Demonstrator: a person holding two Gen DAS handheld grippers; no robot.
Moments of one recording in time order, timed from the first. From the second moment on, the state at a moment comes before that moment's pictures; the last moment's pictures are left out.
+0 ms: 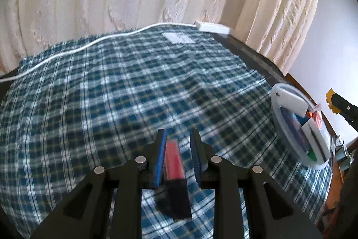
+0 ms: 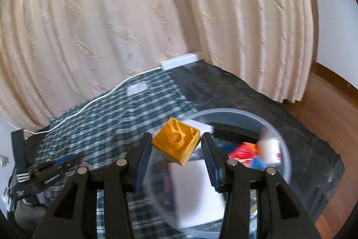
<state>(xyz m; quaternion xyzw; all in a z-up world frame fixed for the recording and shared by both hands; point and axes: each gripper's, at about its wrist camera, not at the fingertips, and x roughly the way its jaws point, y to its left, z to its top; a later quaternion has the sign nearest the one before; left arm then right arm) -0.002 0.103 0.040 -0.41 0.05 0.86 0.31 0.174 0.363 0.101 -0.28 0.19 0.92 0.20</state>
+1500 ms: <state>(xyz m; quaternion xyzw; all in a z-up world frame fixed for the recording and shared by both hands) 0.071 0.213 0.077 -0.37 0.09 0.83 0.41 0.224 0.414 0.082 -0.24 0.25 0.92 0.20</state>
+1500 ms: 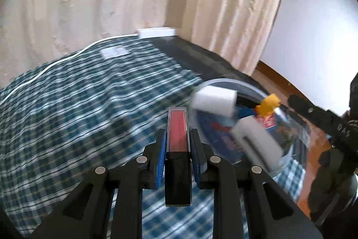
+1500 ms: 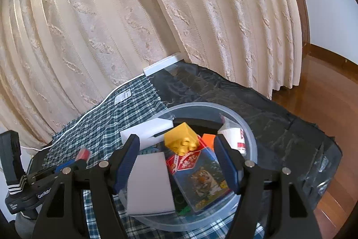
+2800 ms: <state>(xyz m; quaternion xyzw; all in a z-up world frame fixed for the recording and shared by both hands) 0.096 0.290 0.100 -0.35 0.08 0.81 0.46 0.259 0.436 0.079 -0.25 0.26 0.91 0.20</state>
